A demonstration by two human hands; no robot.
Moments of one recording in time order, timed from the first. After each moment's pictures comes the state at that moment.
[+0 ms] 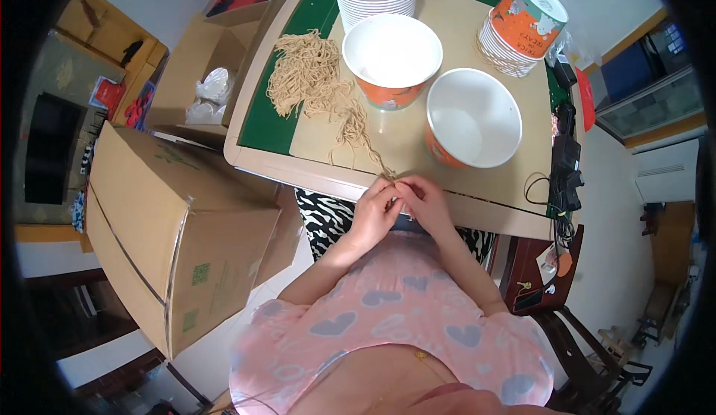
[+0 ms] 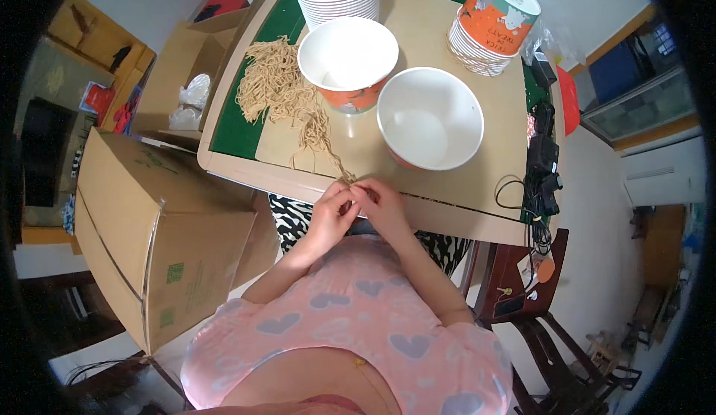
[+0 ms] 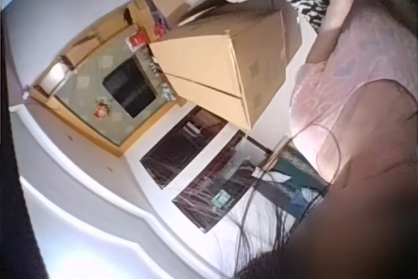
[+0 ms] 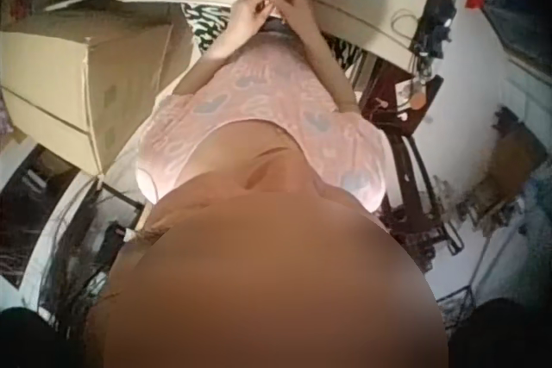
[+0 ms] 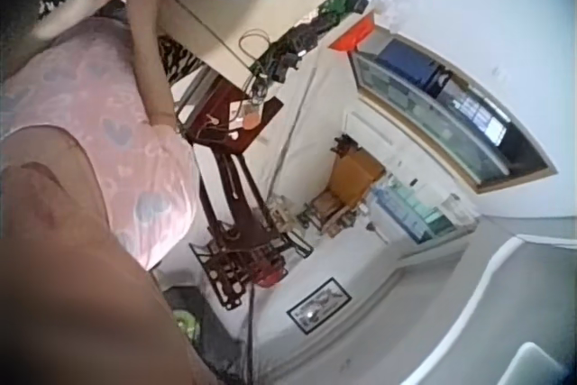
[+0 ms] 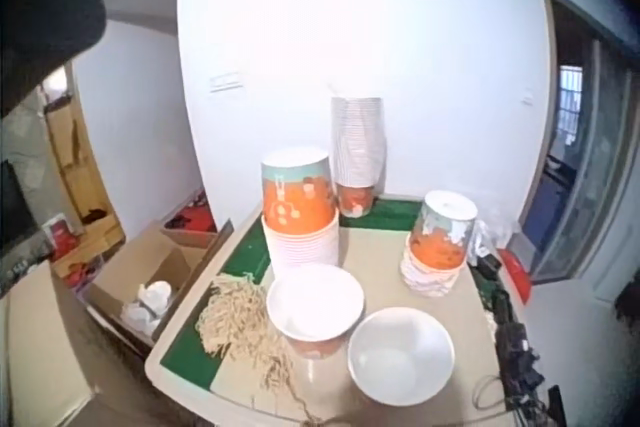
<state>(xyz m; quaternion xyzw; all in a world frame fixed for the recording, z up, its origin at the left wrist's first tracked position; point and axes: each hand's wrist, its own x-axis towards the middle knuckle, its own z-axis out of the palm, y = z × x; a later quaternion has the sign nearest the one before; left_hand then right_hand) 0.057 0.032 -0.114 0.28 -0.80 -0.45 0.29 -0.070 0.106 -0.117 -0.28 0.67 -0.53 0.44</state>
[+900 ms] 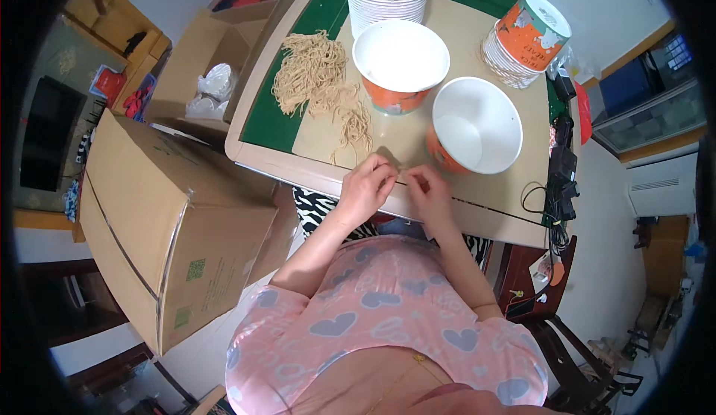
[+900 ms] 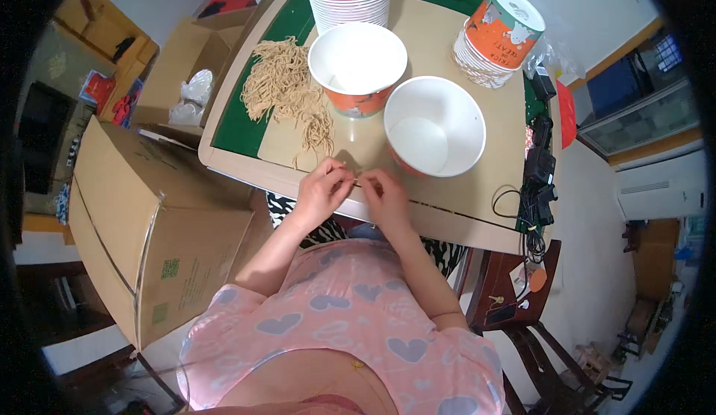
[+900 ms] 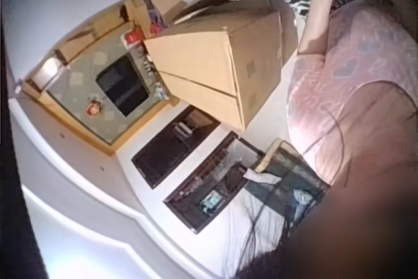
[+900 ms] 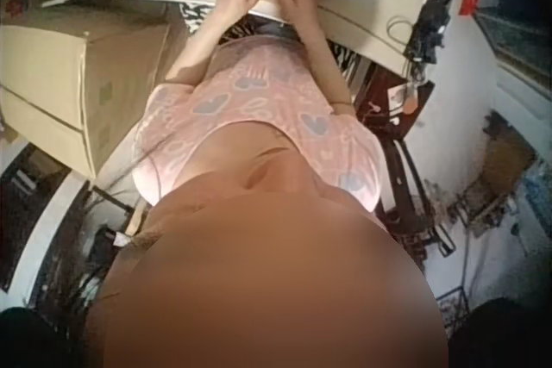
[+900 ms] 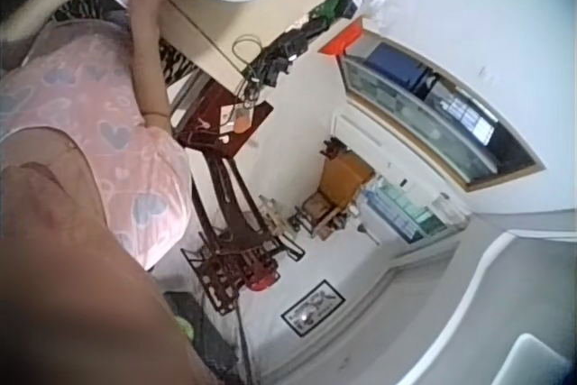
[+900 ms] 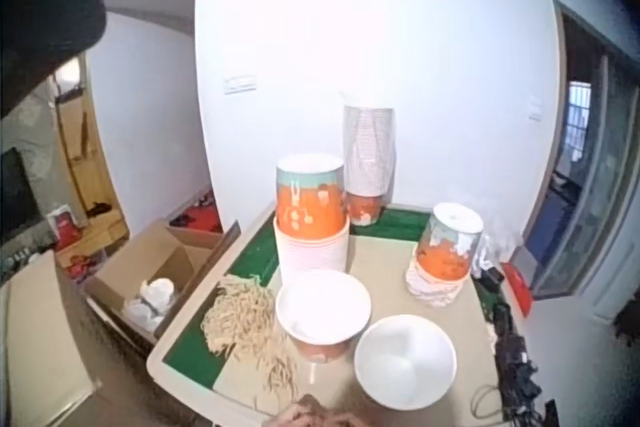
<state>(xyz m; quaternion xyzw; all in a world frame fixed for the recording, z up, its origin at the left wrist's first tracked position) 0.051 -0.015 -0.106 0.24 -0.85 -0.34 0.32 -0.075 0.092 -0.113 -0.40 0.71 -0.52 0.27</state>
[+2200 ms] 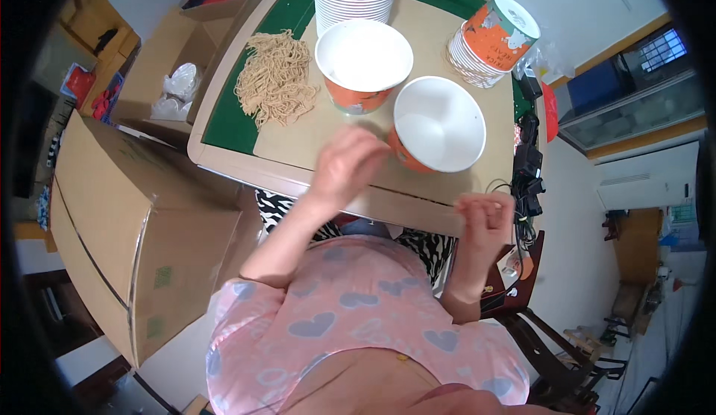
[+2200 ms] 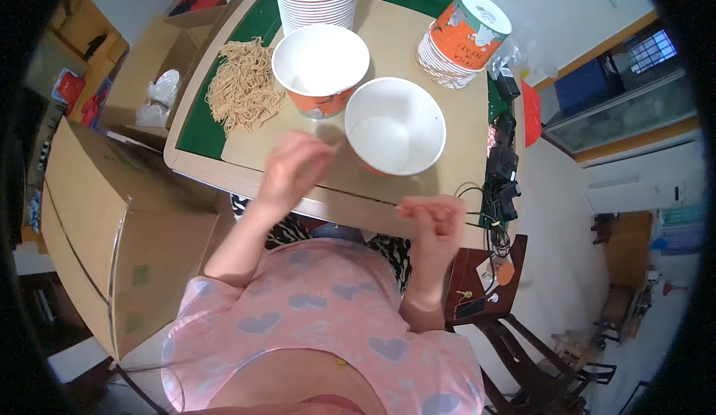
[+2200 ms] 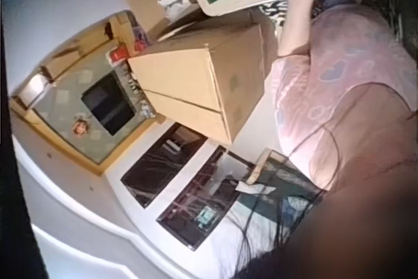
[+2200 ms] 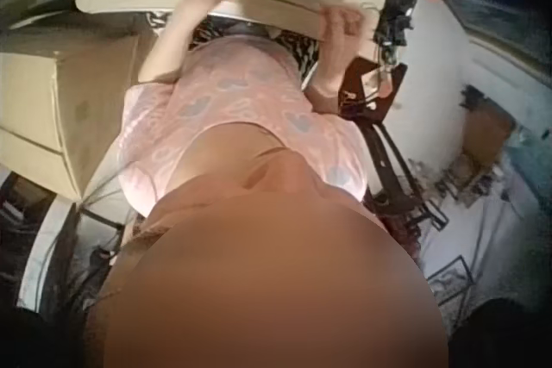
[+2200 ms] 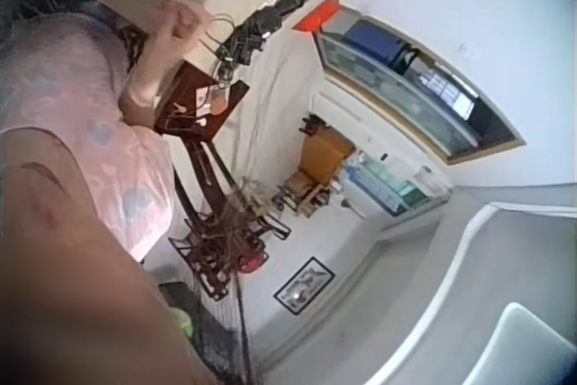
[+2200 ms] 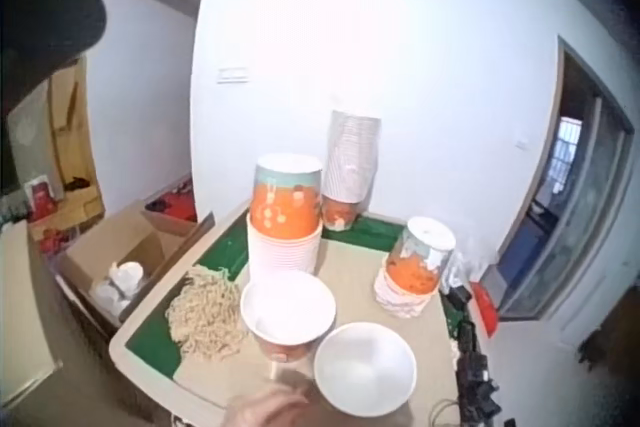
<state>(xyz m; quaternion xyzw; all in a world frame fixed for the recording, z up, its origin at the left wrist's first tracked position) 0.021 -0.022 -0.033 0.14 -0.84 -0.33 0.41 -0.101 0.178 -0.009 -0.27 0.58 -0.75 0.14</state>
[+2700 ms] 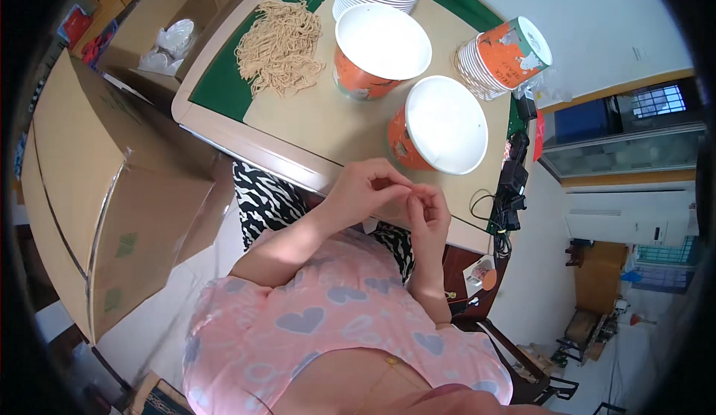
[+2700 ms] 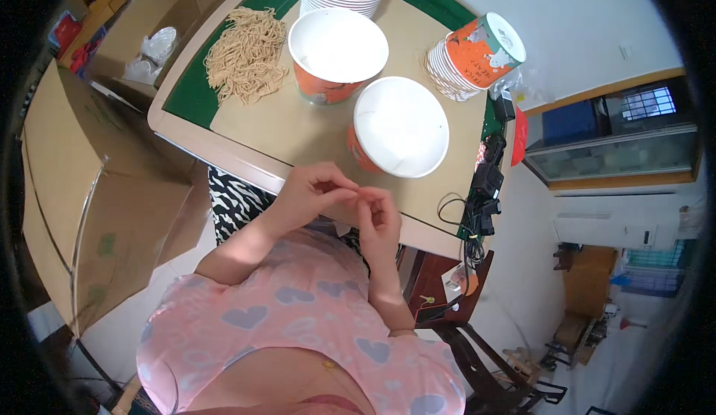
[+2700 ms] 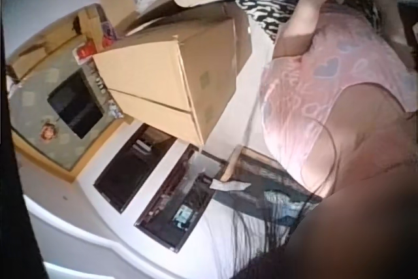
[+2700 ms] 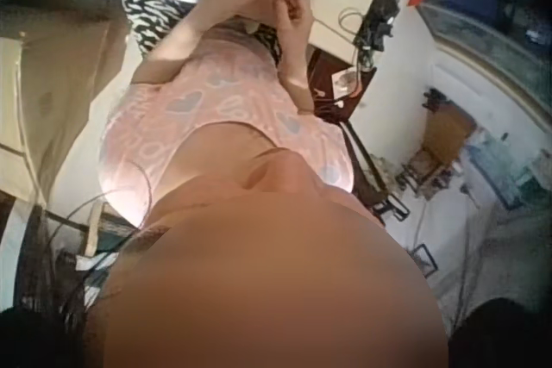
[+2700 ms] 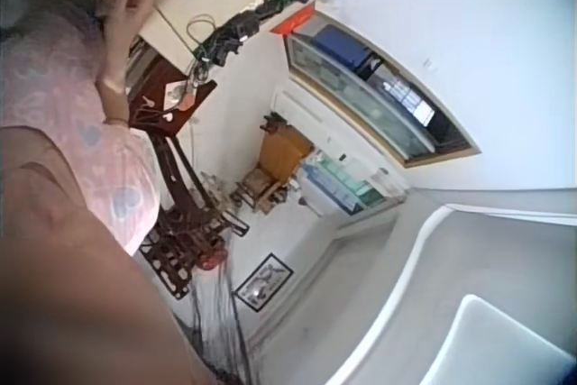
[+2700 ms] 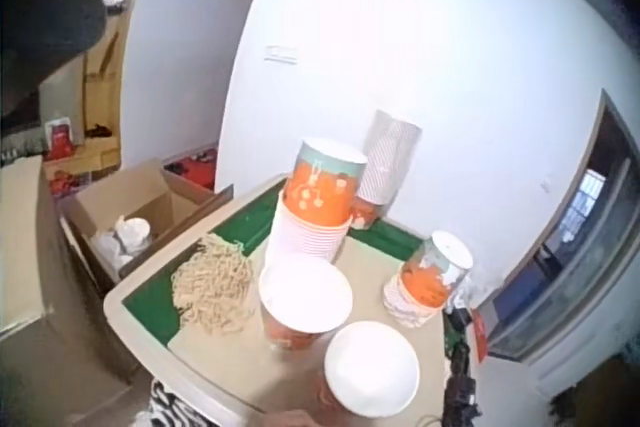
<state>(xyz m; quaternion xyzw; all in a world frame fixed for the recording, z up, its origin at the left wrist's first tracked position) 0.022 0.029 -0.060 0.17 -0.60 -0.74 0.25 -0.081 0.156 -0.061 -0.32 0.66 -0.62 0.27</state>
